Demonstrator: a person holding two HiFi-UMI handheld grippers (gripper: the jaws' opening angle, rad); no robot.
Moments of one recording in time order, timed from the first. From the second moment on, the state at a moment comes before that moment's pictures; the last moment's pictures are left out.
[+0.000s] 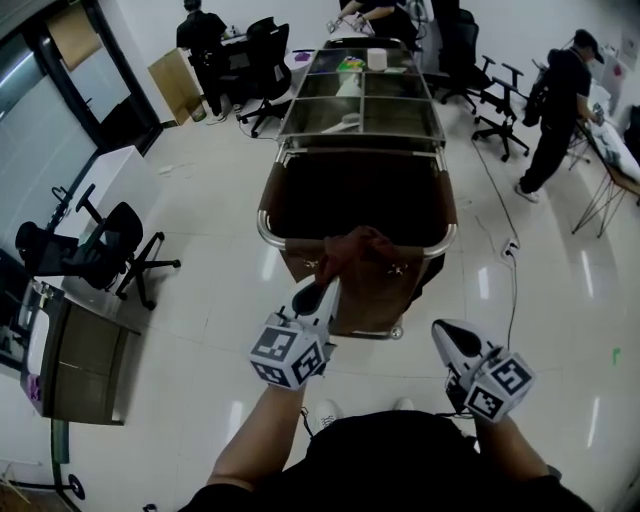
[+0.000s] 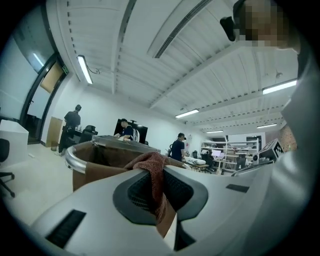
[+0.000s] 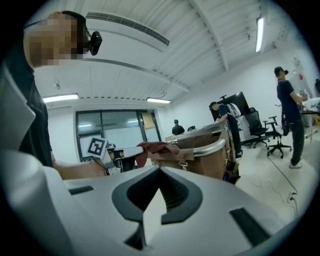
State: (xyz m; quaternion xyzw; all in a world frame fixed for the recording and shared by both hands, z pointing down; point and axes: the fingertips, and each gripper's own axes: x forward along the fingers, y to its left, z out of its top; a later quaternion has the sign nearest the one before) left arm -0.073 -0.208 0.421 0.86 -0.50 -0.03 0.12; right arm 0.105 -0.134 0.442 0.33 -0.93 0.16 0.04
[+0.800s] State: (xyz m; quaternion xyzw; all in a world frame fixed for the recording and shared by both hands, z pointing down) left arm -0.161 -0.091 0.338 0.84 -0.55 -0.05 0.05; right arm 0.009 -0.128 0.409 0.25 -0.96 0.14 0.01
